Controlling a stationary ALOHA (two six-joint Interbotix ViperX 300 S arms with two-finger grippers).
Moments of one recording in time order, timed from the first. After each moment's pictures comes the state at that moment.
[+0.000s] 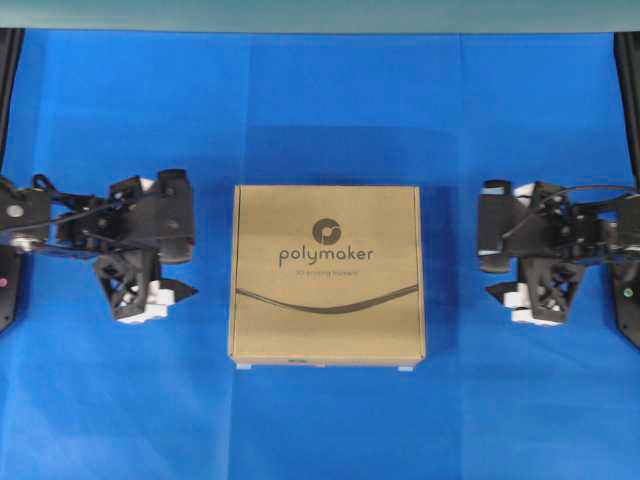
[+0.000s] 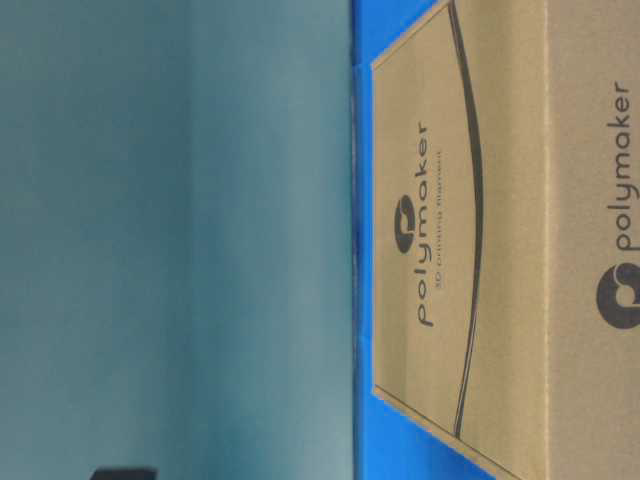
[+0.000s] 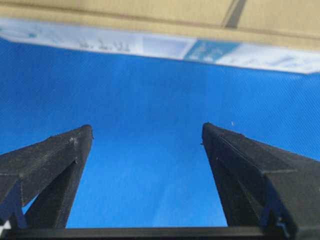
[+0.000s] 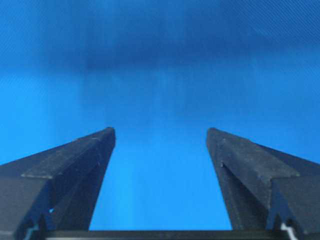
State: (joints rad) left arm 0.08 -0.23 0.92 0.02 0.24 -0.06; right arm -0.09 -0.30 1.04 -0.01 0.39 0.00
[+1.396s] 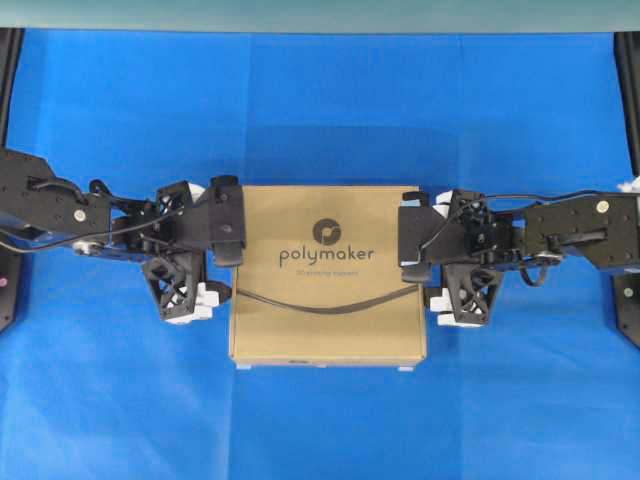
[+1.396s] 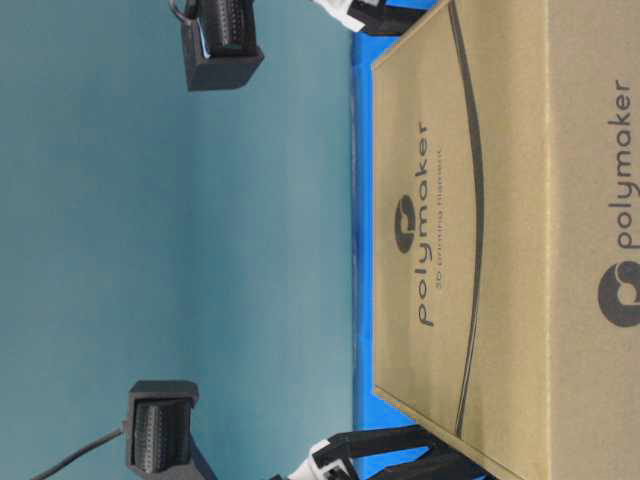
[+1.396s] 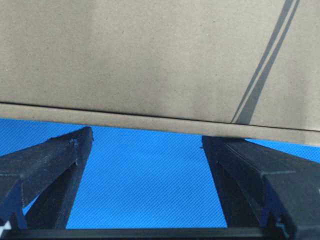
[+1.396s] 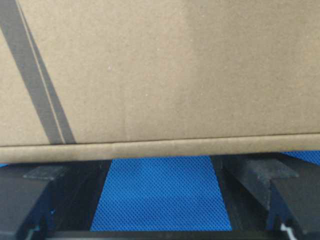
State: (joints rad) left arm 0.08 -0.06 0.81 0.02 0.16 -0.05; right arm -0.07 -0.02 0.85 -0.01 0.22 -0.03
